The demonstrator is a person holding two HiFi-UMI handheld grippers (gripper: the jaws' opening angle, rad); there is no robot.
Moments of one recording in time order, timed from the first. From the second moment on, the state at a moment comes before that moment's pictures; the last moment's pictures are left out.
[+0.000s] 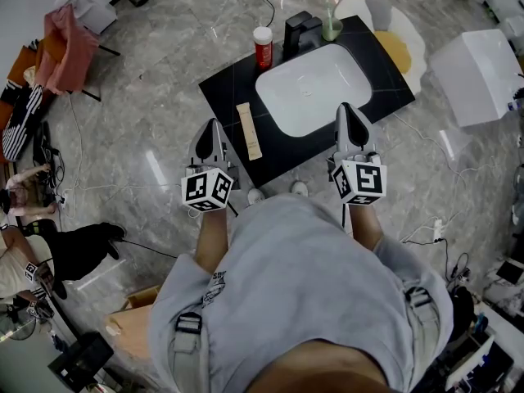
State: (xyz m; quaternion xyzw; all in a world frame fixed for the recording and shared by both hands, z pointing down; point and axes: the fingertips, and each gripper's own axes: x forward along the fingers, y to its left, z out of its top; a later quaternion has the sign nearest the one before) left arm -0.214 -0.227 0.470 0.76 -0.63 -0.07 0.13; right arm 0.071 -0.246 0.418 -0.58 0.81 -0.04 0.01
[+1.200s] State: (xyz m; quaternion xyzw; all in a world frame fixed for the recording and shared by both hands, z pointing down) left arm -0.228 -0.211 0.399 0.74 -0.66 -0.07 0.04; right arm 0.069 -0.237 0.410 -0.58 0.82 -0.03 0.01
